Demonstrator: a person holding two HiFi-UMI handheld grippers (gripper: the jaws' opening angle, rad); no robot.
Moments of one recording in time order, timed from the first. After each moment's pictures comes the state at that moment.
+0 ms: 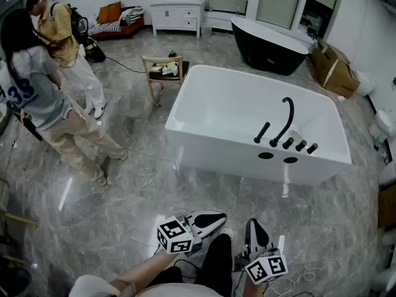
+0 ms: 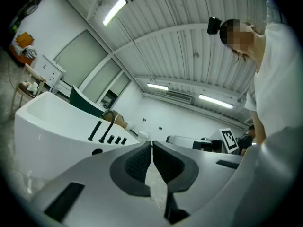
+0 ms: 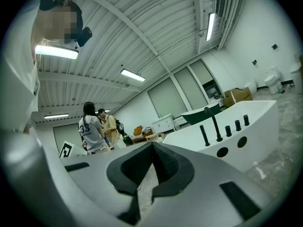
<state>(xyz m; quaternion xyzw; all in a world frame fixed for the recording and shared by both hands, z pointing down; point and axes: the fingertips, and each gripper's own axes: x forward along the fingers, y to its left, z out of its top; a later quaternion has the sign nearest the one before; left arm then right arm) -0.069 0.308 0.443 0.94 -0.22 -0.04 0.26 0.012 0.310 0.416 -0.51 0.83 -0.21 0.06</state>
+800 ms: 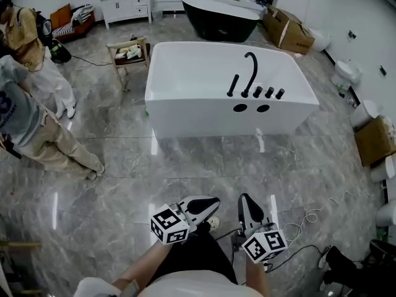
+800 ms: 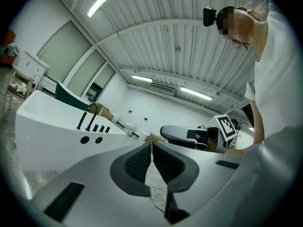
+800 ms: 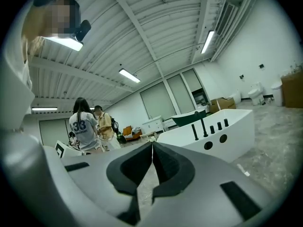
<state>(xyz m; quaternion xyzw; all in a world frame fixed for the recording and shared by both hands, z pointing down) -0.125 0.476 0.417 0.96 -0.16 -0.01 0.22 -0.057 0.467 0.379 -0.56 0.81 -0.19 0.05</state>
